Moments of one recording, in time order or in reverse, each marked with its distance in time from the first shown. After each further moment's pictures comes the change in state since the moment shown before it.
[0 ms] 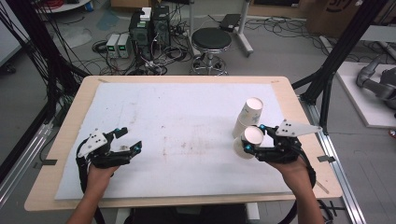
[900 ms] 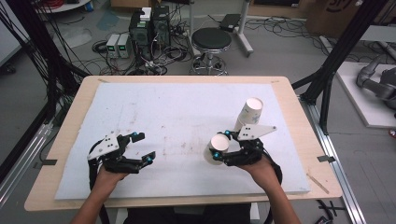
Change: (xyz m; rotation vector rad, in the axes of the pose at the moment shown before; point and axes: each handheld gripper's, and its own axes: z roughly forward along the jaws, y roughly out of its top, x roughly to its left) left arm -0.029 0.005 0.015 -0.011 -0.264 0.028; right arm 0.027 -0.004 0.080 0.036 0.184 -0.074
